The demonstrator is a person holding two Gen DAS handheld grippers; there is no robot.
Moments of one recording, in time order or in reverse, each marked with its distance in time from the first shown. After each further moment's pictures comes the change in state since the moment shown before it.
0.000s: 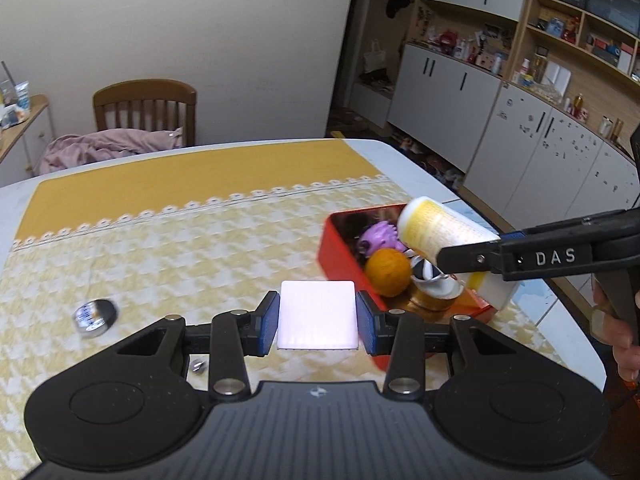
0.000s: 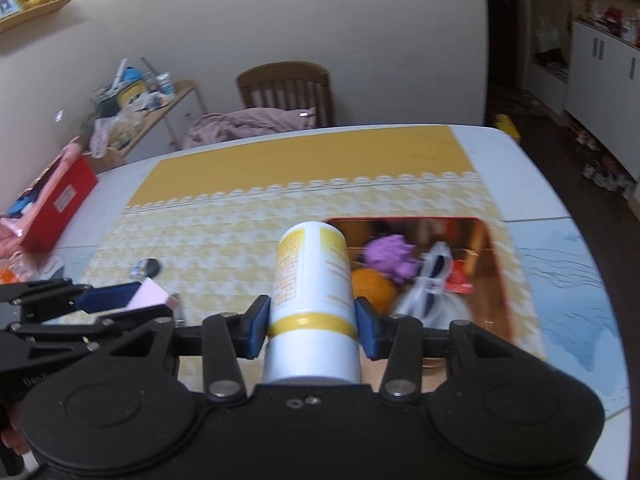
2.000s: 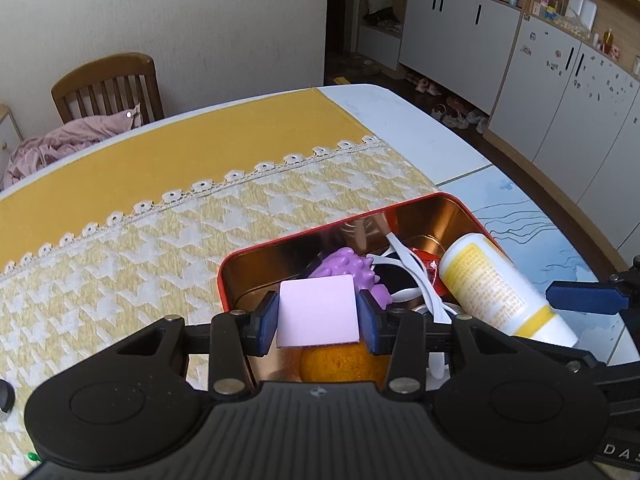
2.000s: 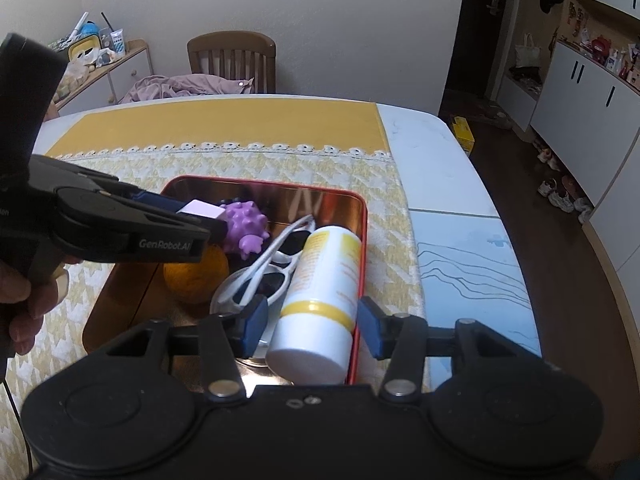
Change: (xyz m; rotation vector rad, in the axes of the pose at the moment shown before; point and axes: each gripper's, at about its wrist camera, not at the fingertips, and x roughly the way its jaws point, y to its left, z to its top) left arm 0.178 -0.078 0.052 0.065 0.174 0.090; right arm 0.035 -0.088 -0.010 -0.126 0.051 -0.154
